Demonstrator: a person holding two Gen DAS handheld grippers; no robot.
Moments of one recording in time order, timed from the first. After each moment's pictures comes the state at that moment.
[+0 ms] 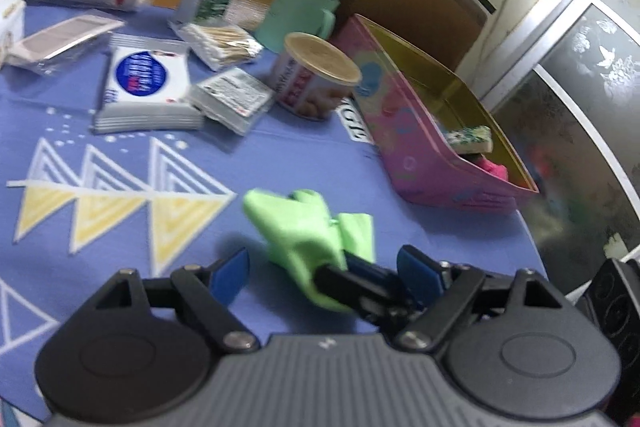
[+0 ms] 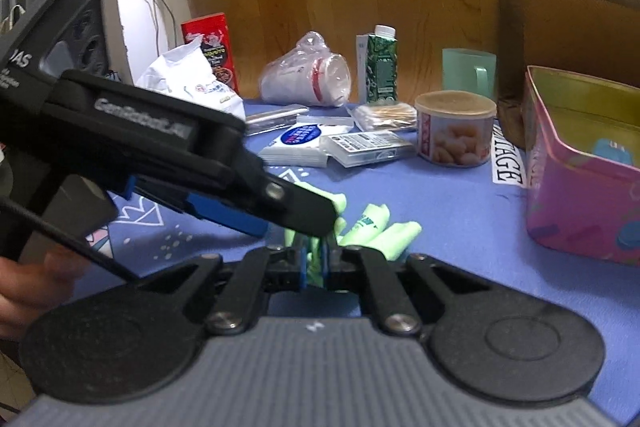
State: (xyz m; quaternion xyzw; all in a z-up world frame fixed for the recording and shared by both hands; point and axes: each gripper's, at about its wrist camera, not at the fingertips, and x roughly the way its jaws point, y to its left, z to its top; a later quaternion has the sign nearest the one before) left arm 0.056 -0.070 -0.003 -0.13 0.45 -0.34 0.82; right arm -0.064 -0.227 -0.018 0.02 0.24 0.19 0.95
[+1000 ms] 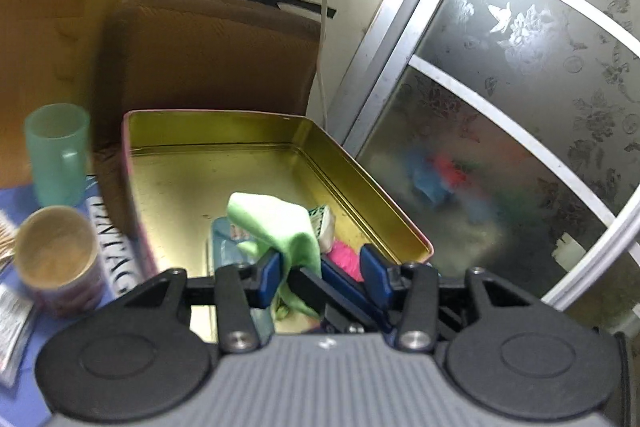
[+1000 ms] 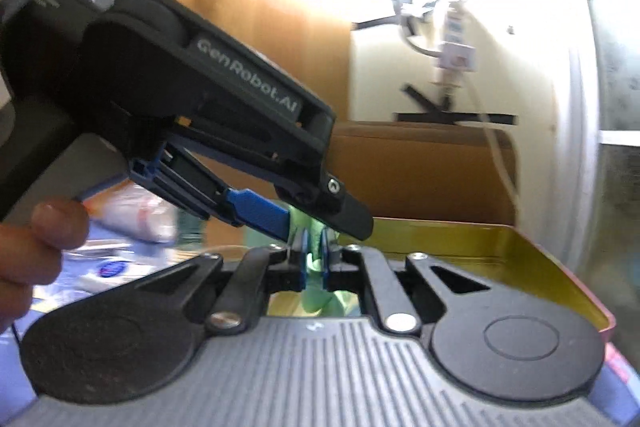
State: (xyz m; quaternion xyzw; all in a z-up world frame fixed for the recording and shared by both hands) left arm 0.091 -0.270 0.090 -0.04 0.35 -0.47 0.80; right arm -0.073 -0.352 0.033 -0.01 0.05 -0.02 1.00
